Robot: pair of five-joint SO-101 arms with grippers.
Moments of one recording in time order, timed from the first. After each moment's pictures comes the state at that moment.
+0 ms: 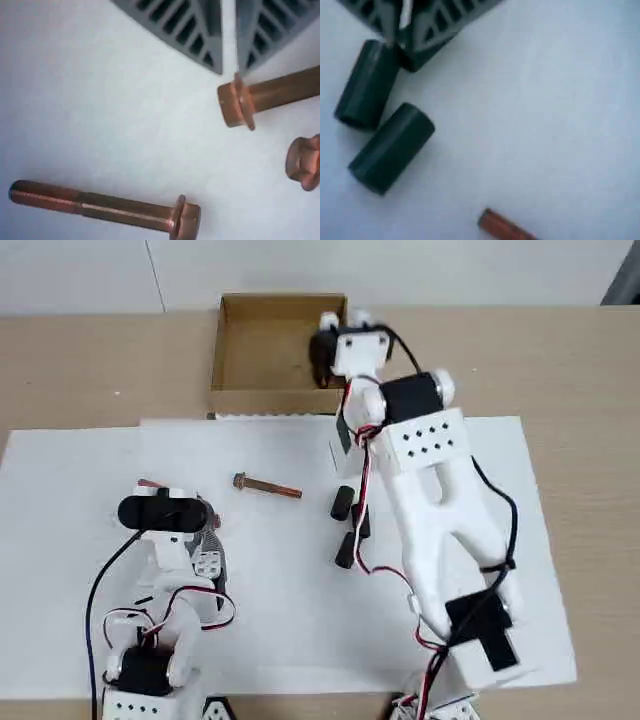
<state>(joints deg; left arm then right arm) 2.8 -103.6 94.1 58.9 9.2 -21.3 2.8 -14.9 96.3 -4.6</state>
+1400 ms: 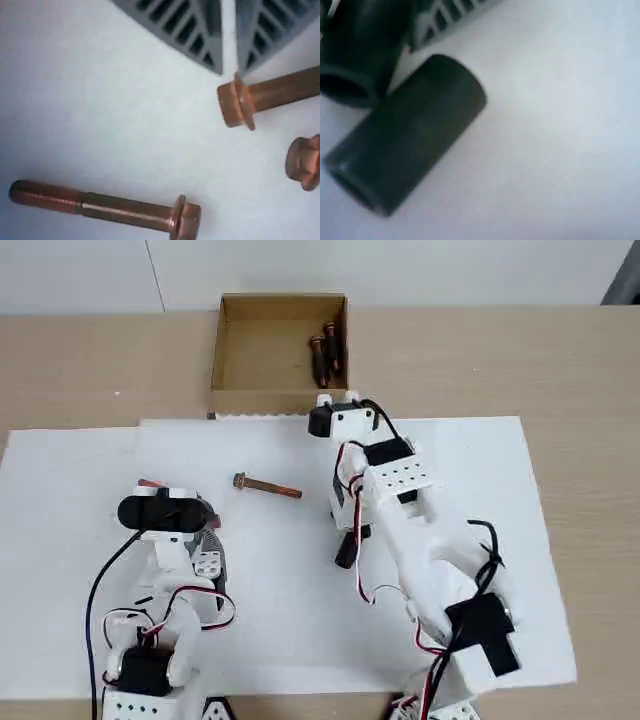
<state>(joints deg) 2.8 -103.6 94.1 58.9 9.2 -21.8 2.2 20.2 67.1 -2.6</state>
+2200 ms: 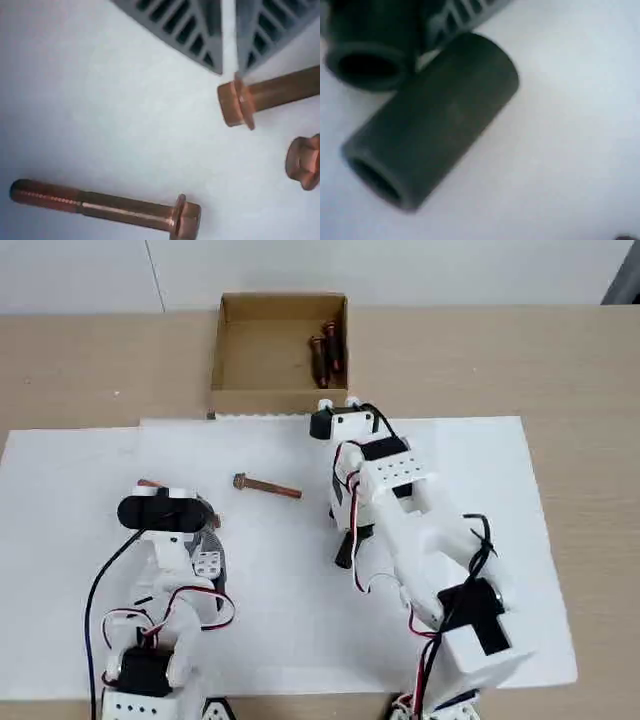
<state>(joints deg) 2.8 -103.6 94.1 58.9 9.2 -21.5 7.9 16.5 69.6 -2.6</state>
